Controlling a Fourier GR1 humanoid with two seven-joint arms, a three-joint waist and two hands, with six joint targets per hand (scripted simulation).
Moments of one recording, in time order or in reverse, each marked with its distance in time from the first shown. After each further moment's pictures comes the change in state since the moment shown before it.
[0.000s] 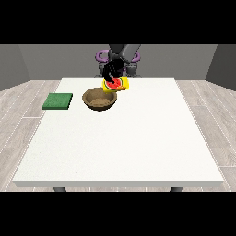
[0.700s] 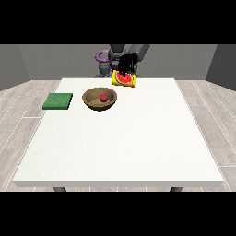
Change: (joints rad) left arm 0.123 0.051 0.245 -0.243 0.263 0.062 -0.115; right arm 0.077 -0.004 -0.052 0.024 0.014 -0.006 -0.053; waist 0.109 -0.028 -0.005
